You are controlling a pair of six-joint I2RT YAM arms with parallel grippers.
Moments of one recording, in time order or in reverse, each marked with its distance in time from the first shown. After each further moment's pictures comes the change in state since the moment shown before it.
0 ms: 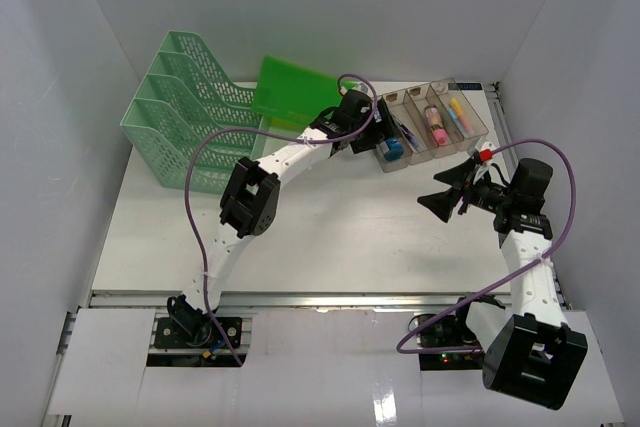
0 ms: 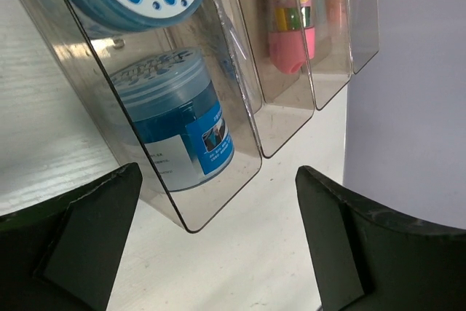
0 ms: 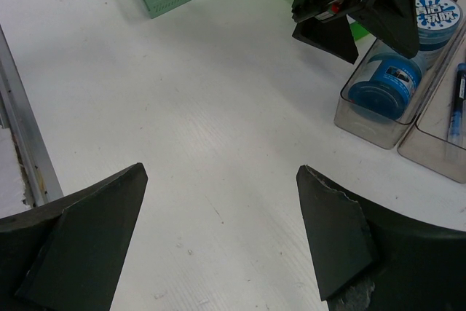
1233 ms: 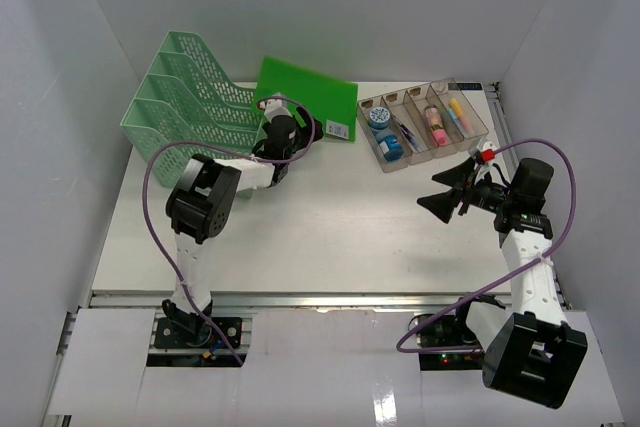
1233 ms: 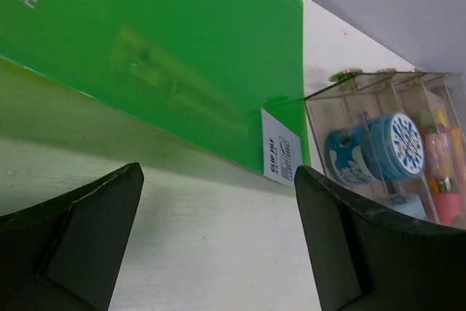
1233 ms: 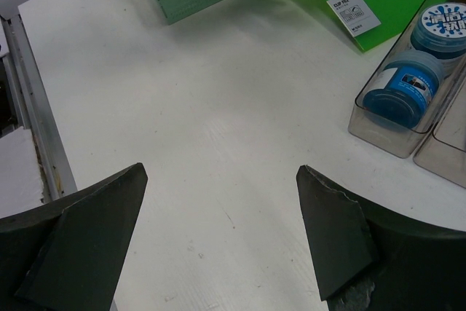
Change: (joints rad) left arm 0.231 -0.376 -0.935 0.832 -0.358 0.240; right arm -0.006 0.007 0.000 0.012 -0.052 0.026
